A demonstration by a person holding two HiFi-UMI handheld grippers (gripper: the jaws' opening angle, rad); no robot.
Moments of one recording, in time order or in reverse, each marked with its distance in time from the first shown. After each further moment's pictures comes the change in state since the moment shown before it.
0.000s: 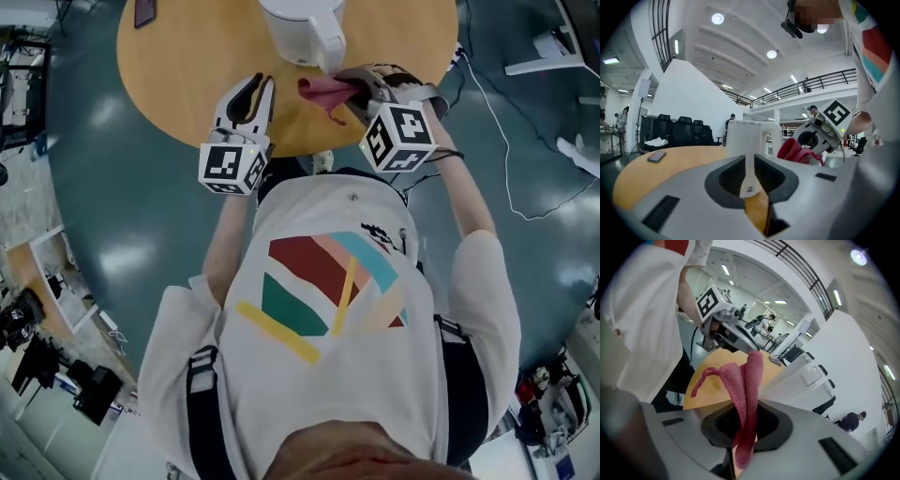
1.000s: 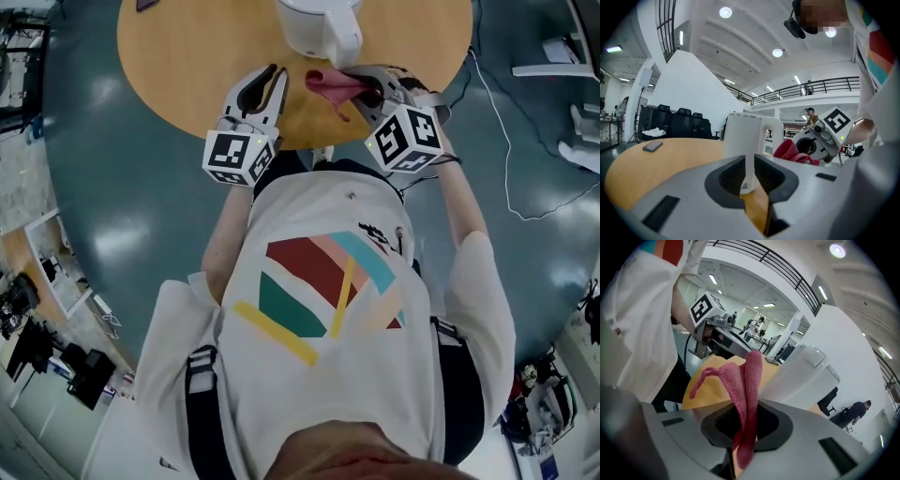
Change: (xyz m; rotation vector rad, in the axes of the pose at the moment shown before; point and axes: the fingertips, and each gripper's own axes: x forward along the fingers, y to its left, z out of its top) left arm 0.016 -0.003 -0.013 -0.078 0.044 -0.025; right arm 0.012 -0.002 -0.010 0.145 -0.076 -0.022
